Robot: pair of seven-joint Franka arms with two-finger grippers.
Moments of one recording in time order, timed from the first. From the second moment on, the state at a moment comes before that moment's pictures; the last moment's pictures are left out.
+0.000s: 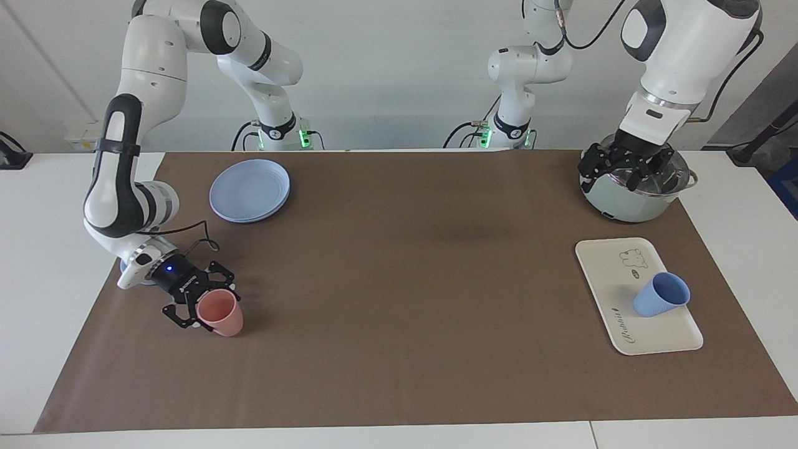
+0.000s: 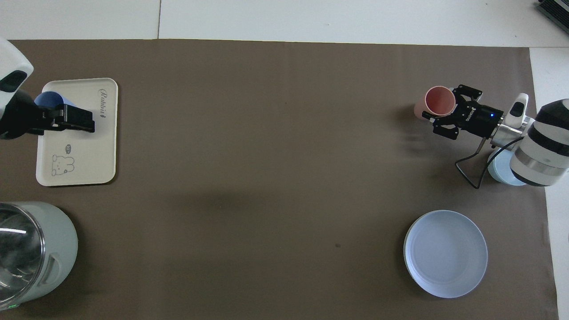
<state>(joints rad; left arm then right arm) -0.04 -0.03 -0.05 -1.66 -0.02 1.71 -0.08 -0.24 0.51 -0.01 -1.84 1.49 2.11 -2.23</state>
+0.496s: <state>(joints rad) -0.03 -0.07 -0.04 -1.69 -0.02 1.71 -0.04 -0.24 0.51 -0.01 -1.84 1.49 2.11 -2.25</state>
